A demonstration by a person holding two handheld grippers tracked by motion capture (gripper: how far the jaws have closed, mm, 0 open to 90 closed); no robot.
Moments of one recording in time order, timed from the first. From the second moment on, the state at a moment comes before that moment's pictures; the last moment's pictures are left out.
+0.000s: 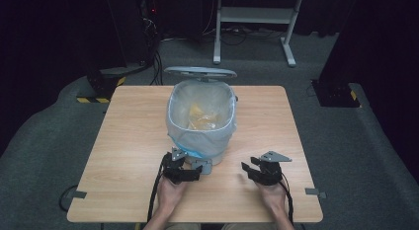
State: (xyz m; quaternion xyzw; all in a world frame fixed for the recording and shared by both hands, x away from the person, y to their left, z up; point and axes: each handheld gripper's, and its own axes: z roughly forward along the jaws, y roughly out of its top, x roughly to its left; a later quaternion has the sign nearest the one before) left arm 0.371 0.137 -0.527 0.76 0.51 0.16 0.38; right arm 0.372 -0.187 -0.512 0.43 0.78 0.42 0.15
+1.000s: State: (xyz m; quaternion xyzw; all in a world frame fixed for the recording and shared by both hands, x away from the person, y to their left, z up) left arm 0.369 0.141 -0.526 0.74 0.51 0.15 0.40; right arm 0.375 -0.175 -0.524 0.43 0.81 0.35 0.19
